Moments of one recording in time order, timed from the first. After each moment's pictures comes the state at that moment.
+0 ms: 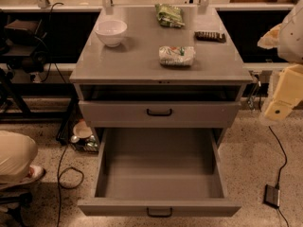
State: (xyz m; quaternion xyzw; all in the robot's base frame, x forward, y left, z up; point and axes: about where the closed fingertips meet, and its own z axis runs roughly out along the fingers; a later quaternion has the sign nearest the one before) arm 0.438 -0.215 0.981 -0.60 0.78 -0.04 0.17
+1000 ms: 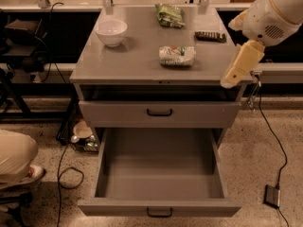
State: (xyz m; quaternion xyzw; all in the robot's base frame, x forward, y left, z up) arm 0.554 -0.190 0.967 -0.59 0.76 0.01 0.27
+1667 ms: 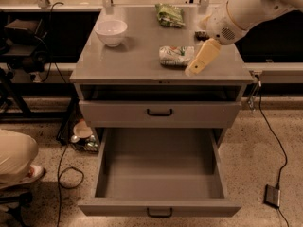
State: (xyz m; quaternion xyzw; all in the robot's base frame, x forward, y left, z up) arm 0.640 -0.128 0.933 -0.58 0.74 0.07 0.33
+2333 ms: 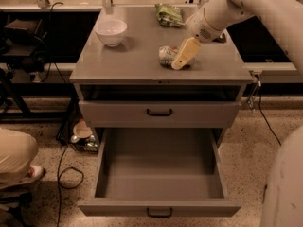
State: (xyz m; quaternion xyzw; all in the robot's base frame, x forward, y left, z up) arm 0.725 -0.106 0.900 -0.58 0.73 0.04 0.35
